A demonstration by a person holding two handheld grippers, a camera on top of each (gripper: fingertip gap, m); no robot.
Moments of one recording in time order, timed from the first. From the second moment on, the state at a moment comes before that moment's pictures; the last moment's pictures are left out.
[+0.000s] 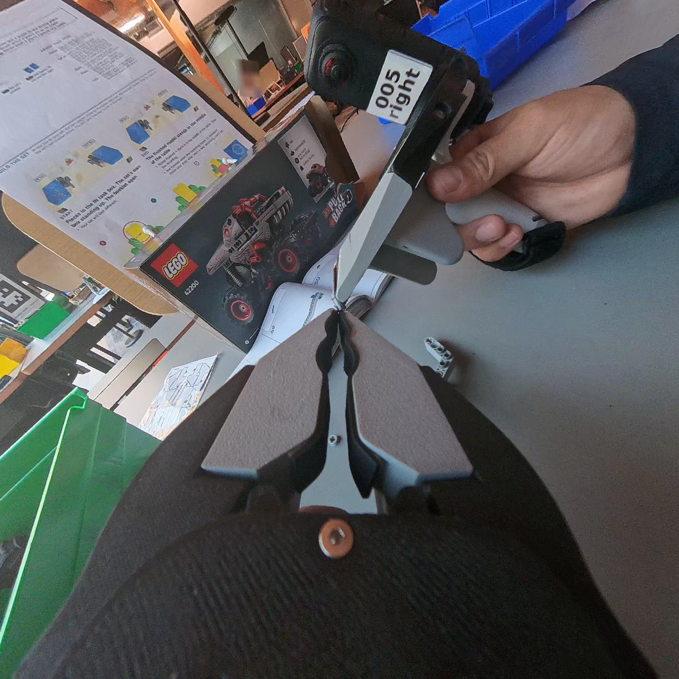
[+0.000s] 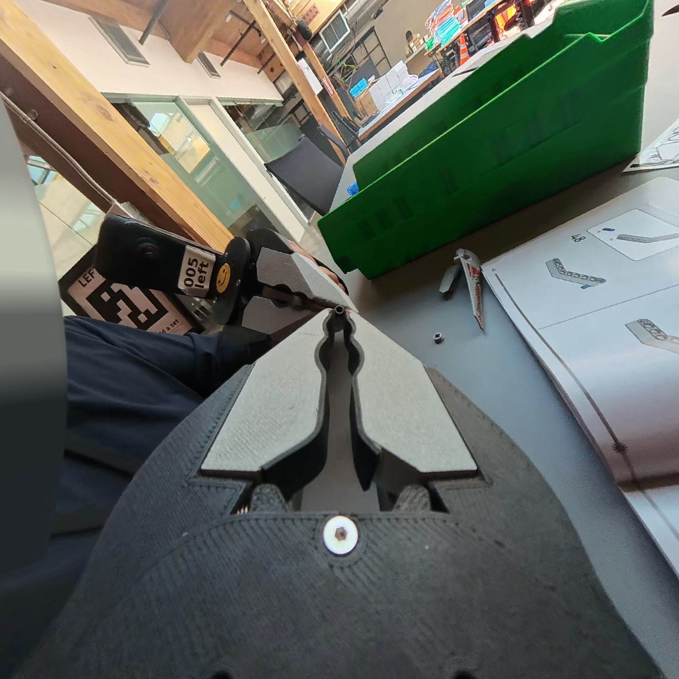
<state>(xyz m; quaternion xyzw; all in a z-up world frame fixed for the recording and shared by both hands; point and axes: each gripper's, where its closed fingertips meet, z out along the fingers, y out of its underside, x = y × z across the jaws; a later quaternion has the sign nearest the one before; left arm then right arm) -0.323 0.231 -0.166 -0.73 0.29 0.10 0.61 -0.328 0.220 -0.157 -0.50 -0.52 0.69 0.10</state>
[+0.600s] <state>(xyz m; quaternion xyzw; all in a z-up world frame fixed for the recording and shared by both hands) -0.324 0.232 -0.163 -0.73 0.27 0.10 0.62 -0.331 0.222 -0.158 -0.51 -0.51 0.68 0.14</state>
